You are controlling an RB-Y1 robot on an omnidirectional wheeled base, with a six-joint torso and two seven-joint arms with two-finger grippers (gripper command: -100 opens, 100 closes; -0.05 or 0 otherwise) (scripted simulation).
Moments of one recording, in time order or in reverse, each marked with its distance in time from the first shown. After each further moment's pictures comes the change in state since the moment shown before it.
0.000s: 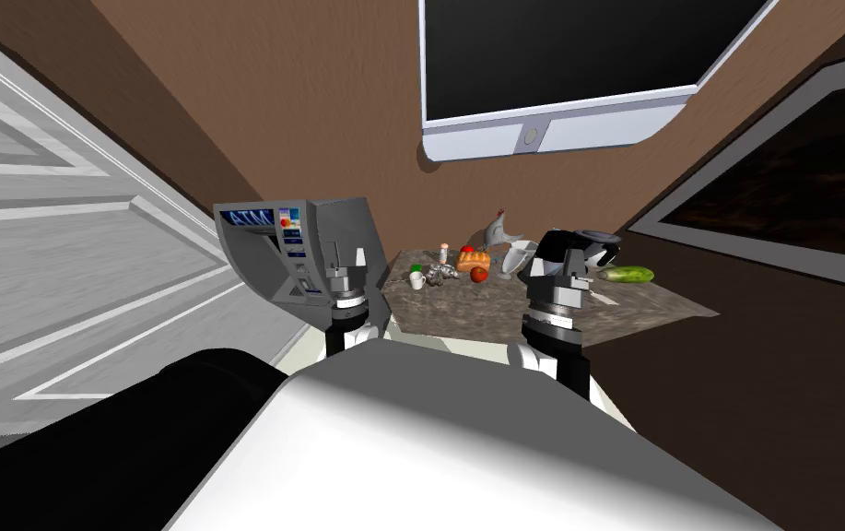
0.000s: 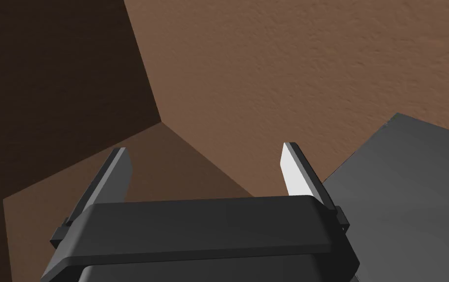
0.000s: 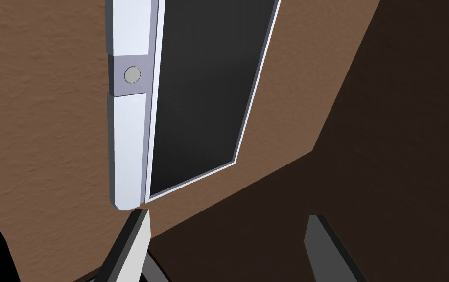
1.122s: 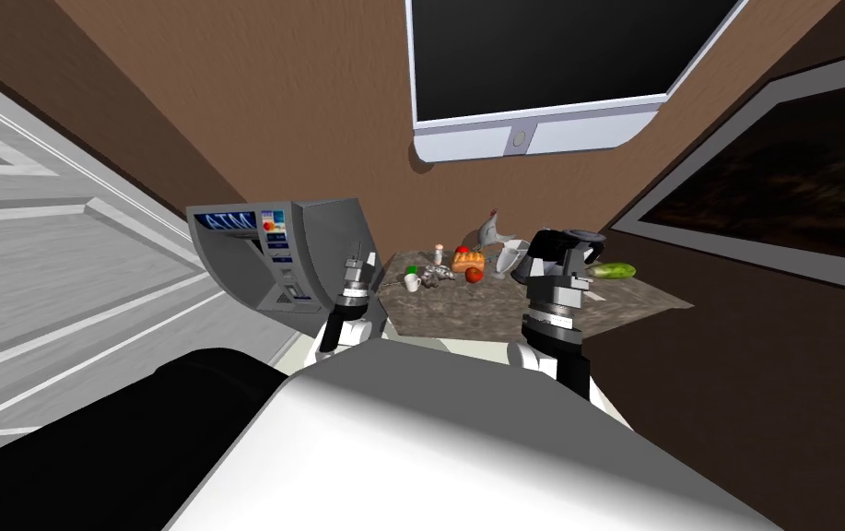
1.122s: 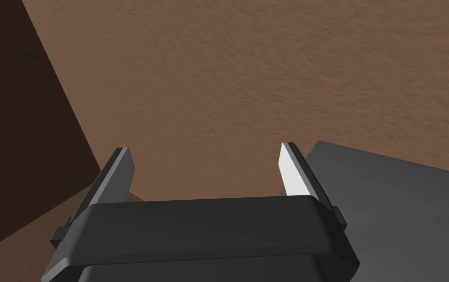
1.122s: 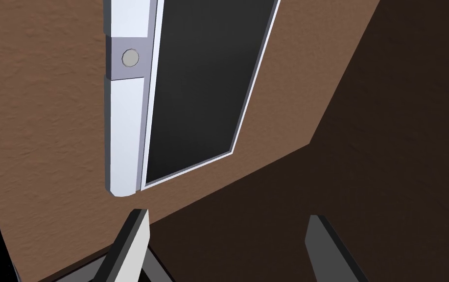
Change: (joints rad) left arm -0.065 0.132 0.064 0.019 -0.001 0.294 0.057; right arm 0.000 0.000 0.000 0.000 0.000 0.000 0.000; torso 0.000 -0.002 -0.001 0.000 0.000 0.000
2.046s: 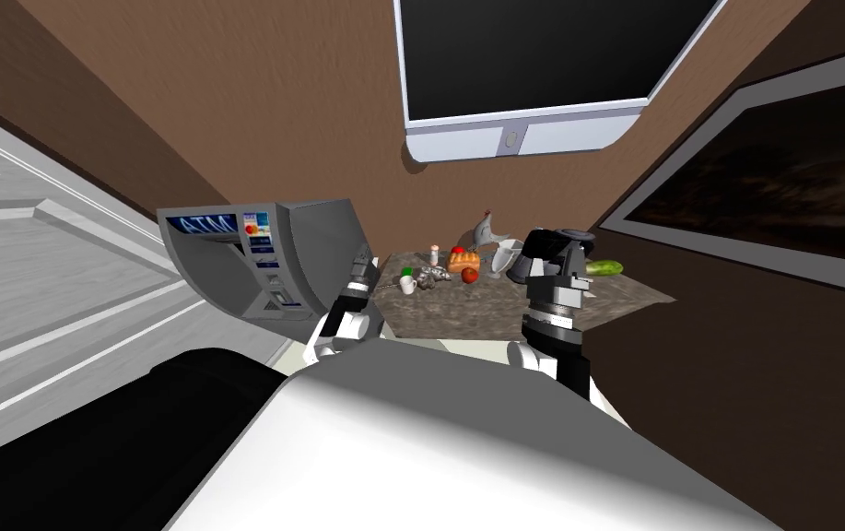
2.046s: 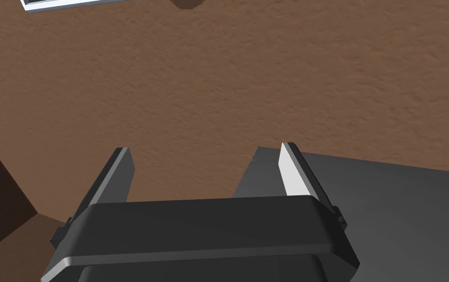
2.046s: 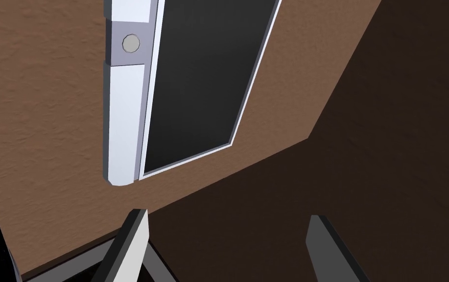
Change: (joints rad) left arm -0.062 0.025 0.055 0.017 -0.002 0.282 0.049; right arm 0.000 0.000 0.000 0.000 0.000 0.000 0.000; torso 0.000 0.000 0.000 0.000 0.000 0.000
